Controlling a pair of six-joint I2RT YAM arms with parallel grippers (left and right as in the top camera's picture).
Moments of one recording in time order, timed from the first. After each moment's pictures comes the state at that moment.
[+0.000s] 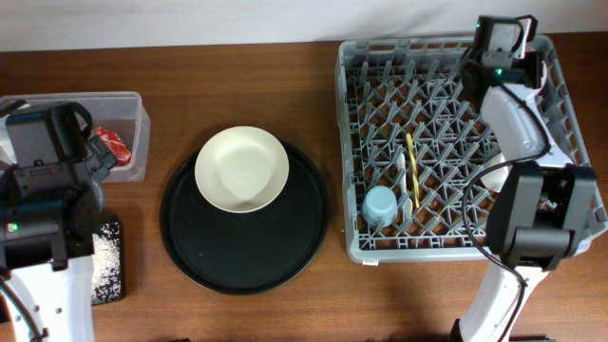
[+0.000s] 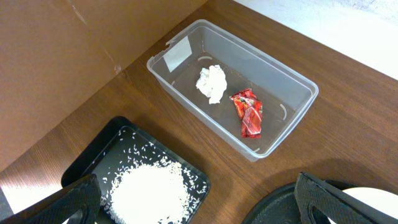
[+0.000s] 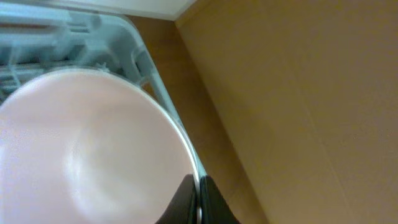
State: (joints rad) left arm 0.14 1.22 1.52 -1.10 -0.54 -0.36; right arm -0.10 2.11 1.71 -0.30 0.93 -0.31
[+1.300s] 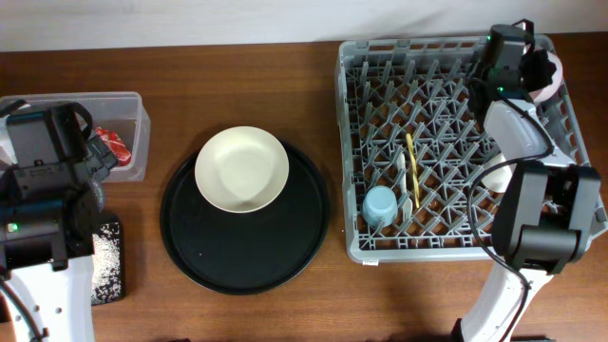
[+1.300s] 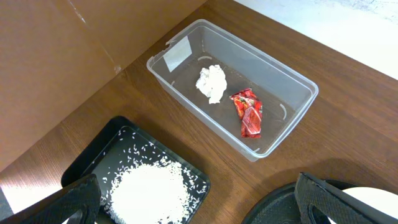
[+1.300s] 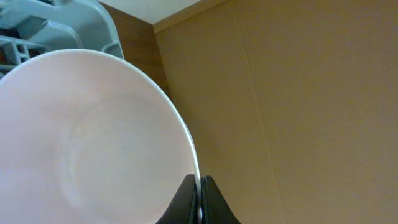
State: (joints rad) left arm 0.14 1.22 1.52 -1.10 -0.54 -0.36; right arm -0.15 2.10 1.57 0.03 0.95 -0.73
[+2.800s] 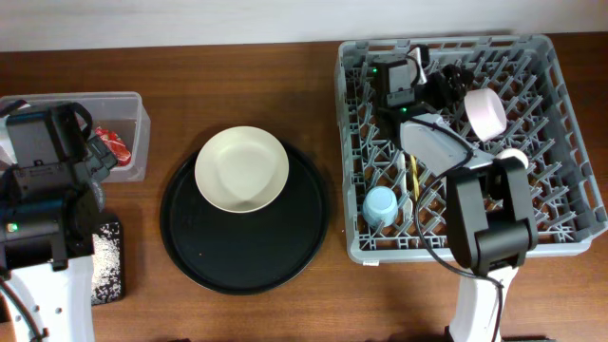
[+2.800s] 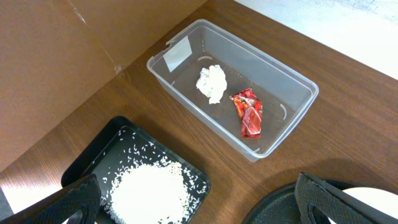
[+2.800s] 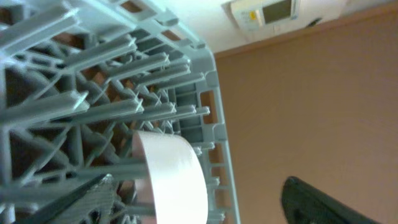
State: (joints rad) left arm 0.14 1.22 1.52 -1.10 -0.54 -0.36; right arm 0.23 2.10 1.47 -0.10 1.17 -0.52
